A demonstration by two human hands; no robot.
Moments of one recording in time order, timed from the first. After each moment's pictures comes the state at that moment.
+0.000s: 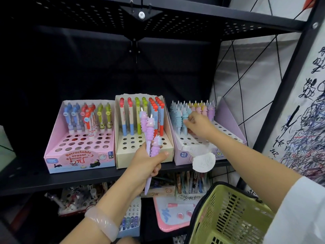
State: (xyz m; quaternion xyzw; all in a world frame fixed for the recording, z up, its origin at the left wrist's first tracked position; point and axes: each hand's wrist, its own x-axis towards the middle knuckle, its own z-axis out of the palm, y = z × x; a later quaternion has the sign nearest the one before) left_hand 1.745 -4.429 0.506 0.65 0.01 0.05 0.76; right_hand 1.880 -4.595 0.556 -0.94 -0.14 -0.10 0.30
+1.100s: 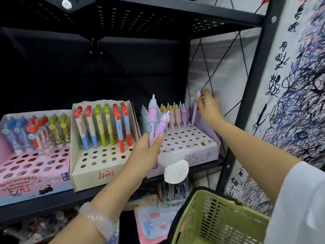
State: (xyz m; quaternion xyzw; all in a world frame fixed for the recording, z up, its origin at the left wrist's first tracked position) left_hand 1.789 -4.495 0.537 0.76 -0.07 0.10 0.63; right_hand 1.943 -4.694 0.584 -0.87 -0.08 -0.32 0.36
